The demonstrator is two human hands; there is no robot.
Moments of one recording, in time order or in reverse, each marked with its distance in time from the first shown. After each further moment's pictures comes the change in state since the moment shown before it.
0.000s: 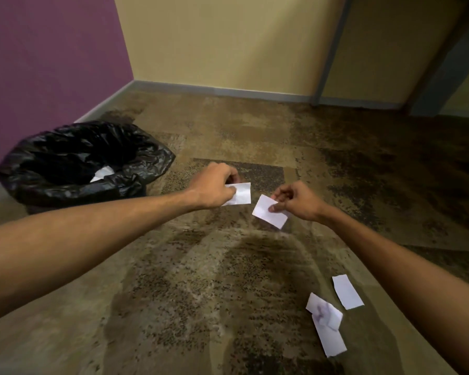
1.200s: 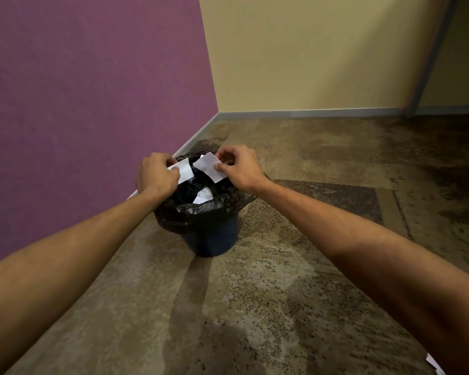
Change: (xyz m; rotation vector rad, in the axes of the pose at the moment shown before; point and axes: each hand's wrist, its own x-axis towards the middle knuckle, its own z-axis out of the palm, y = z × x) left_hand -0.117 -0.150 -0.186 0.170 0.606 -0.676; right_hand 0.093 -0.261 0.166 0.174 0.172 -0.535
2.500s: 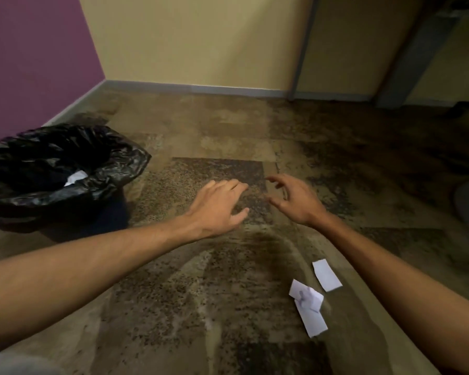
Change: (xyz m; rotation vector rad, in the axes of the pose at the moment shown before) left_hand -0.183 0.197 0.145 0.048 -0.481 1.011; right_hand -0.211 0.134 -0.240 -0.708 0.017 0.332
